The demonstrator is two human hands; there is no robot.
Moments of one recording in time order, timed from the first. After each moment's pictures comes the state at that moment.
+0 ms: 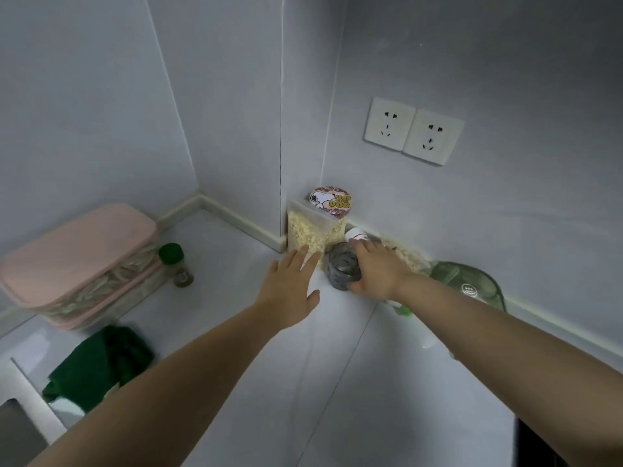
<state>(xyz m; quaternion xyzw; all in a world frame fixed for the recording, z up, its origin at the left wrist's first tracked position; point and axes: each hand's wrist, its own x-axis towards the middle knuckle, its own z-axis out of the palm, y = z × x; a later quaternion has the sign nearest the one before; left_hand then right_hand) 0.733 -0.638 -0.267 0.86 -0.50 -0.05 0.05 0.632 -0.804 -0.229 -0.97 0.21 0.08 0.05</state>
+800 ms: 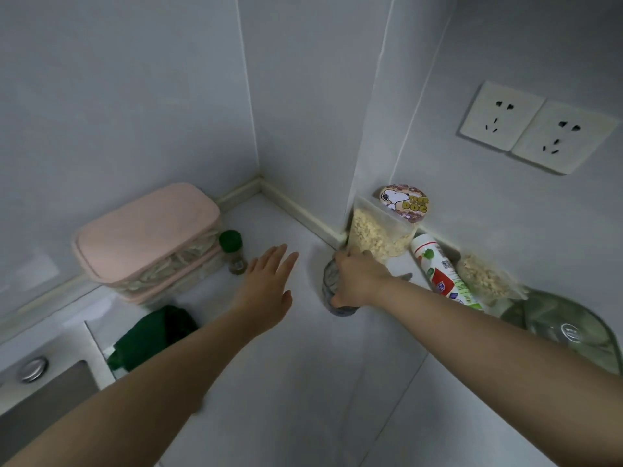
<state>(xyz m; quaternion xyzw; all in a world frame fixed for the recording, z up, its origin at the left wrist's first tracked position) 0.817 -0.546 -0.303 0.92 -0.39 -0.07 0.07 0.744 -0.723 -0.257 -0.97 0.15 0.18 0.09</state>
